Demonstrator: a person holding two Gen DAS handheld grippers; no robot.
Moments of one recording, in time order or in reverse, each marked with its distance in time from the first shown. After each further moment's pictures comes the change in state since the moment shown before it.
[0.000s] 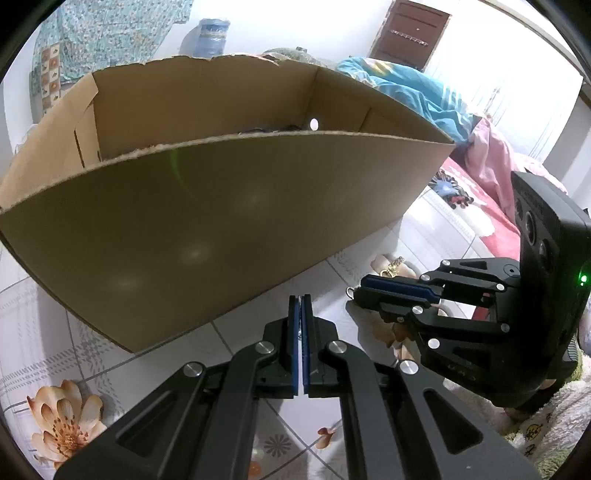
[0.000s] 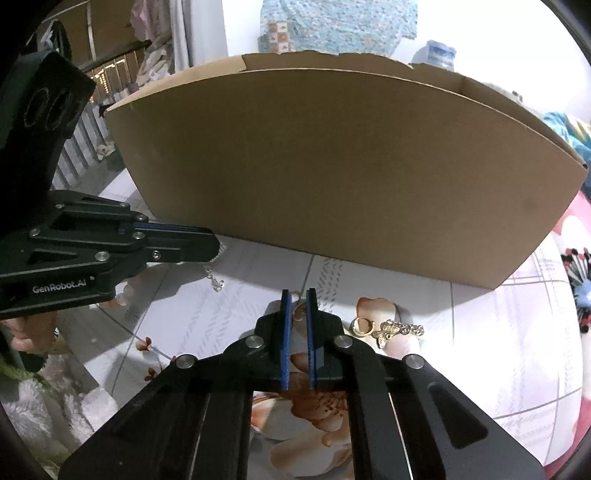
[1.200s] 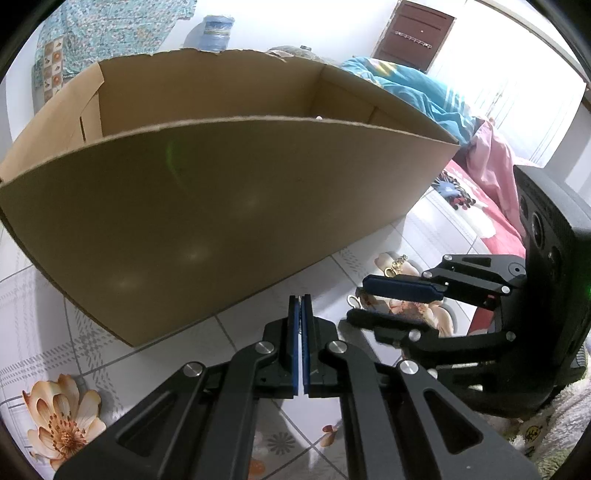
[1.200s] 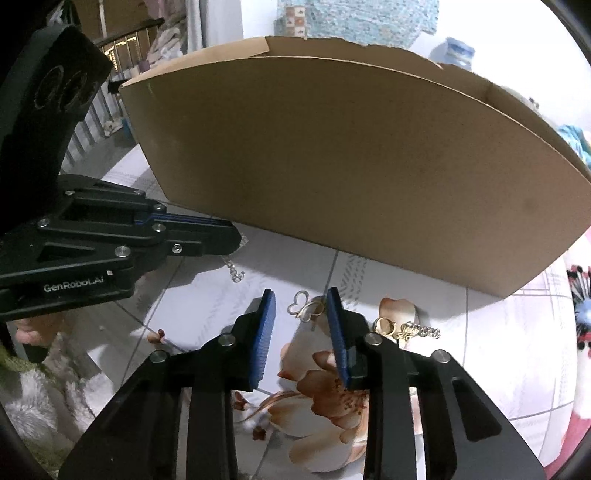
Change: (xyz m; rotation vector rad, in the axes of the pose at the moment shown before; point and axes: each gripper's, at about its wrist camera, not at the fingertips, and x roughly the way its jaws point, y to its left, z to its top) left arm 0.001 0.008 -0.003 -0.021 0.005 -0.010; right arm -0.001 0.026 0.013 -0.072 0.066 0.006
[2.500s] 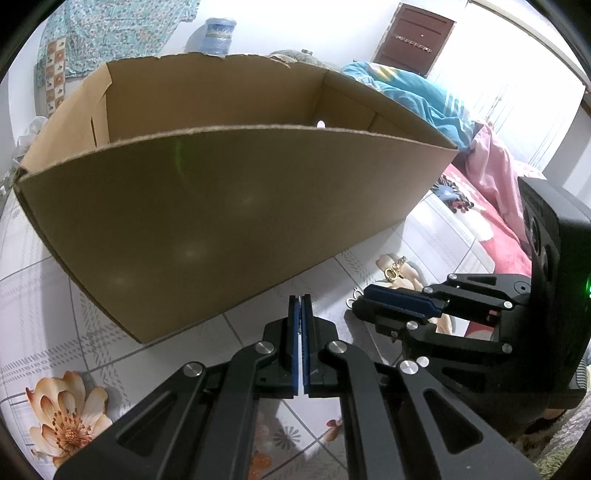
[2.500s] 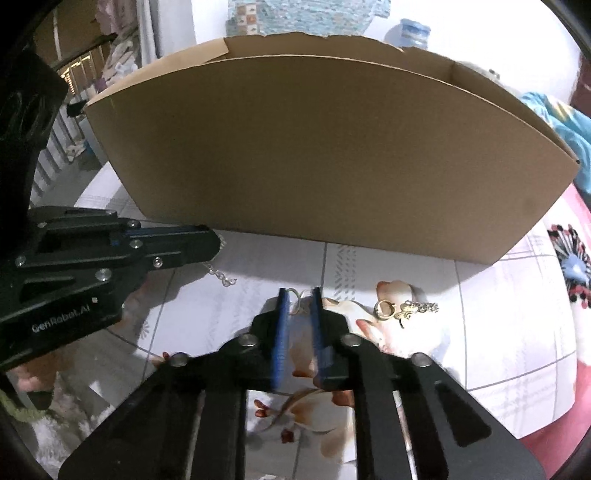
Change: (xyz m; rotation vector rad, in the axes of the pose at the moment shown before) left arm -0.007 0.002 -0.001 -0.004 -0.015 -0.002; right arm -0.006 0.015 0.001 0.159 0.020 -0.106
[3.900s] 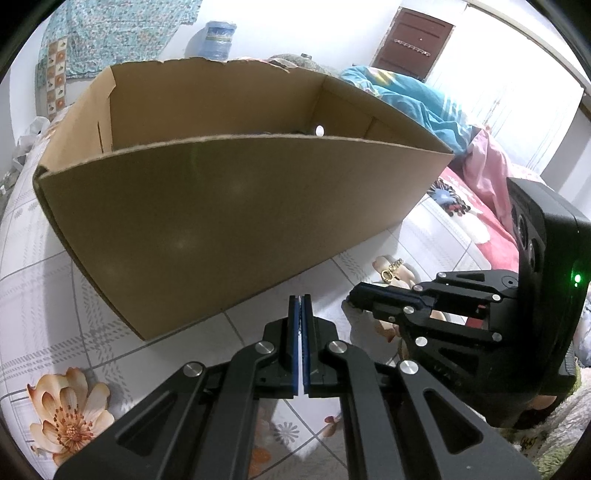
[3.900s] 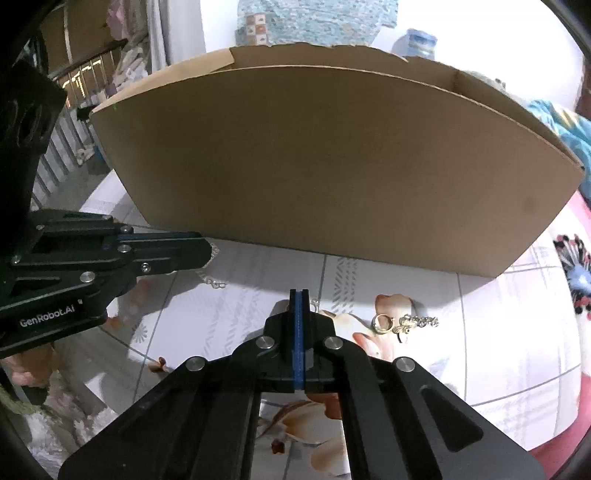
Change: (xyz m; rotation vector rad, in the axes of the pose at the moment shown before) left arm -0.006 0.001 -0.001 -0.003 -0.015 -0.006; right arm -0.004 -0.032 -0.007 -0.016 -0.044 0.040
